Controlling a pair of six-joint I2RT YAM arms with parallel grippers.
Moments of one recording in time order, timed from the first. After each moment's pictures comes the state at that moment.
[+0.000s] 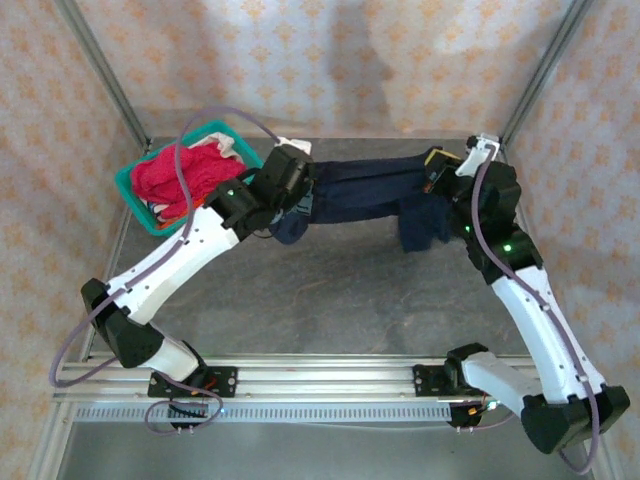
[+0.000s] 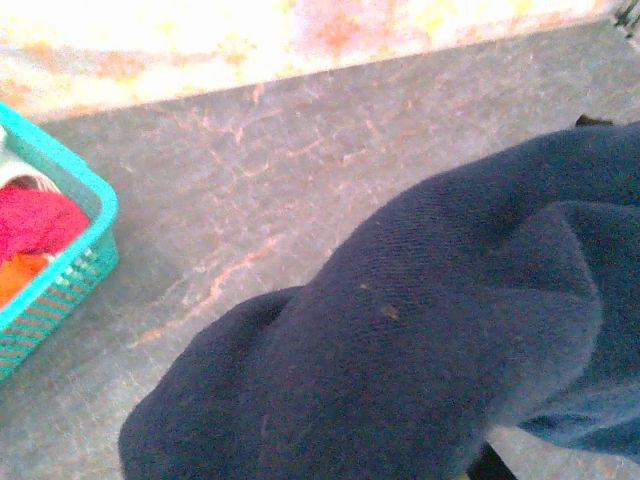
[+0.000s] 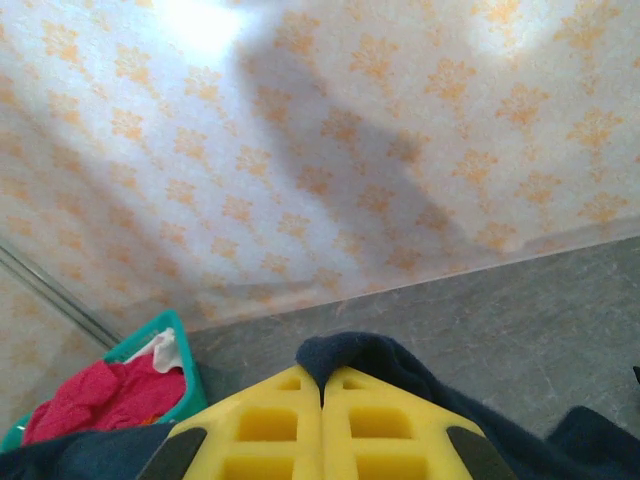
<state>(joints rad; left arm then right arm) -0.70 1.51 1.66 -0.85 -0.38 -0.34 0.28 0.97 1.13 -0.29 0.03 0.45</state>
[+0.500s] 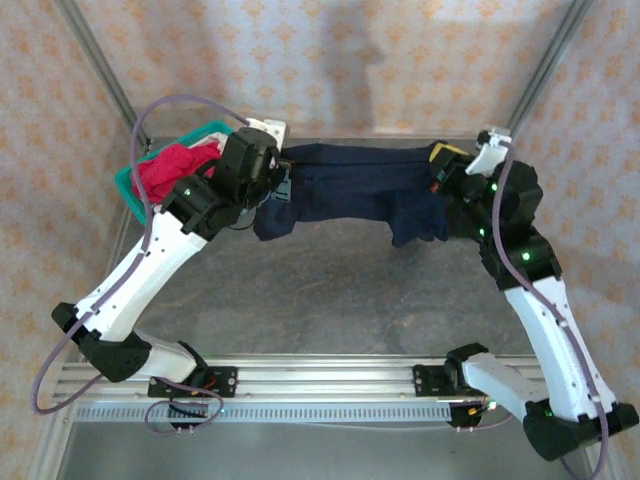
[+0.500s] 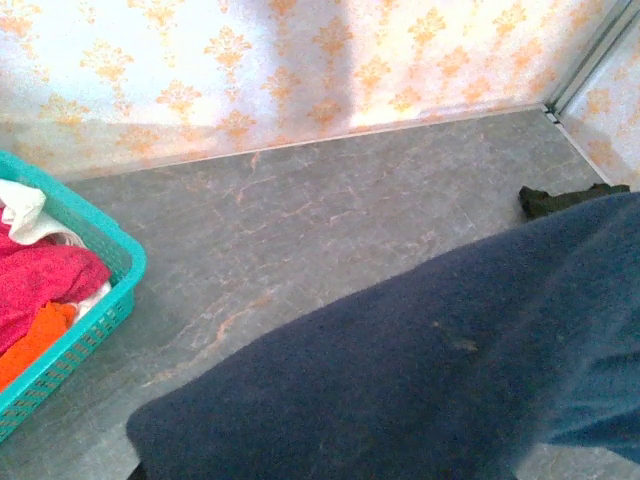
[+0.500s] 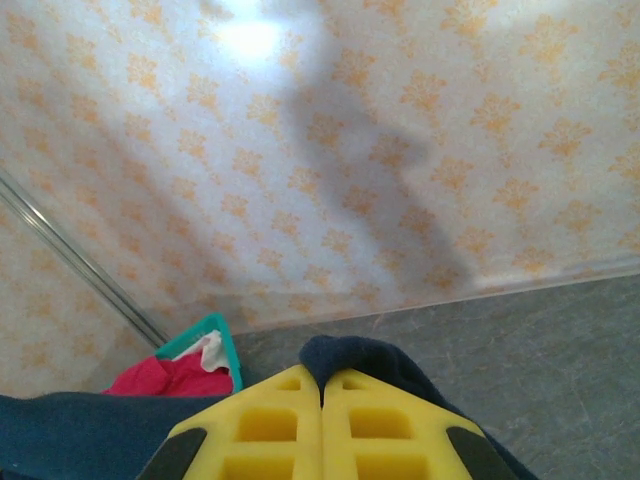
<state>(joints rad) -0.61 1.42 1.73 -0.88 -0.28 -0.30 0.29 0.98 1.26 -0.37 -0.02 0.44</state>
